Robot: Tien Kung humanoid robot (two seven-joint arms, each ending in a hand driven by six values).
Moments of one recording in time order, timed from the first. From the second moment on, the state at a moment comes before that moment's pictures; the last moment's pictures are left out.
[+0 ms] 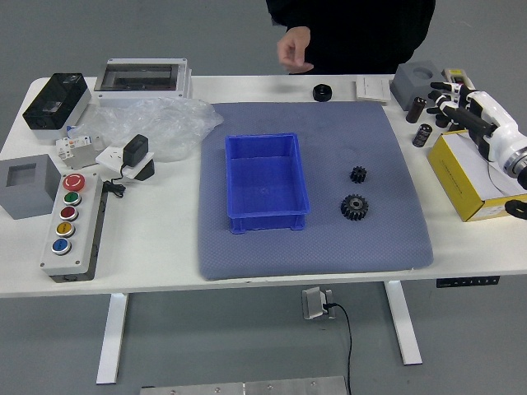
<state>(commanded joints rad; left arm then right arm) -0.18 0.15 -0.74 -0.18 1.03 -0.09 0.24 0.37 -0.43 1.43 1.30 -1.30 0.16 -0.22</state>
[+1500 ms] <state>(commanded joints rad) -0.17 0.14 -0.73 -0.18 1.03 -0.10 0.24 0.64 -0.25 1.02 1.02 -2.03 0.27 -0.34</state>
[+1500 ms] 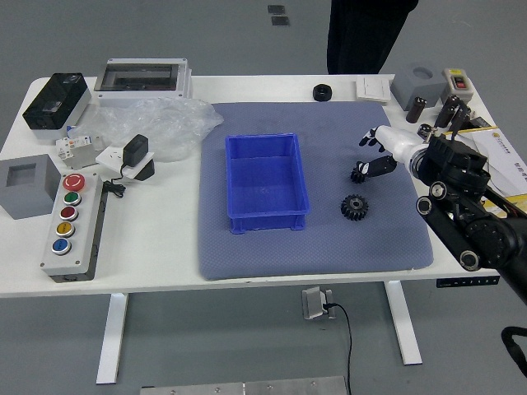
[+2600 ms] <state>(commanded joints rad) -0.18 0.14 -0.73 -0.18 1.03 -0.10 0.24 0.67 -0.19 0.99 0.90 -2.09 0.28 -0.35</state>
